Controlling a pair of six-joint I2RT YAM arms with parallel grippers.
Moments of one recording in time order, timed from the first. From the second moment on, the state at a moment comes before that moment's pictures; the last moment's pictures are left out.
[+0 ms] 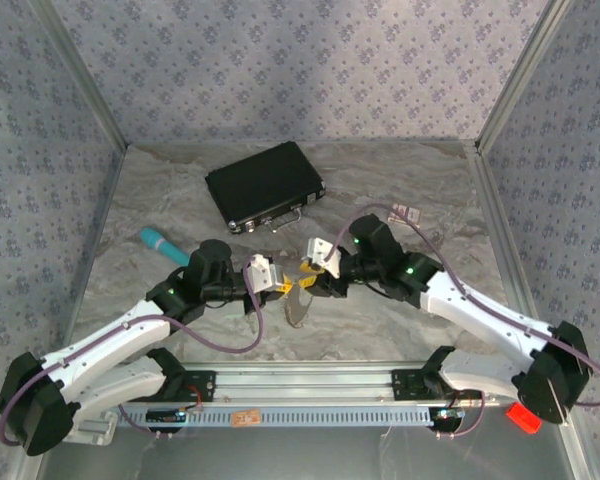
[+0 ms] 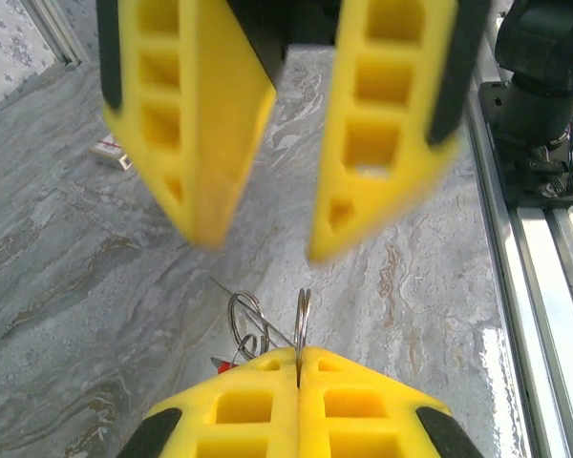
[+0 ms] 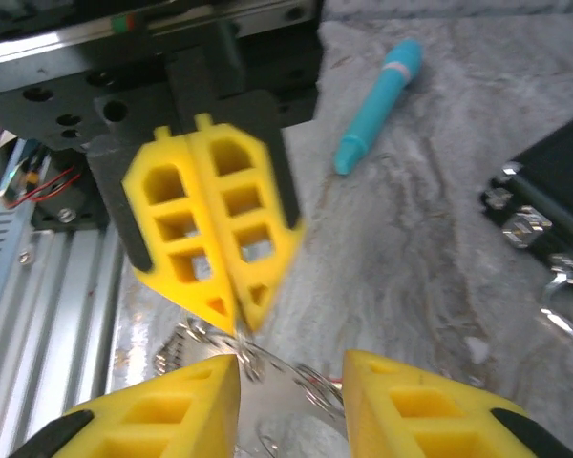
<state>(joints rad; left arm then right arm) -0.77 0.93 0.58 -0.11 0.54 0.39 0.77 1.11 0.85 -0.31 -0.53 -0.41</state>
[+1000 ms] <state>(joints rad) -0.77 0.93 0.58 -0.12 0.54 0.40 0.86 1.11 0.73 -0.14 -0.44 -0.41</state>
